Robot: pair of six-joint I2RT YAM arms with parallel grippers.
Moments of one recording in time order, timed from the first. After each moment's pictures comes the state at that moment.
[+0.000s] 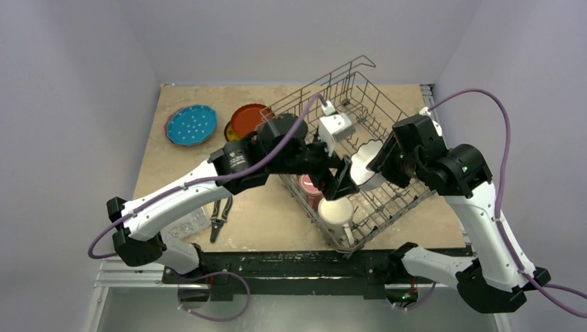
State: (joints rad) left arm -1.07 1.46 1.72 -0.59 0.23 -0.34; right arm 0.55 1.09 1.61 -1.43 0.25 0.99
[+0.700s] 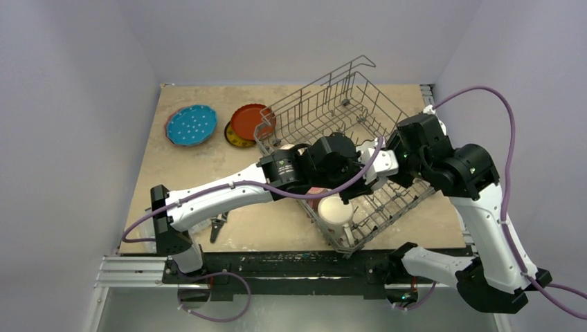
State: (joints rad) left arm -1.23 1.69 1.81 -0.58 0.15 0.07; right arm 0.55 1.10 1.67 -1.46 0.25 1.01
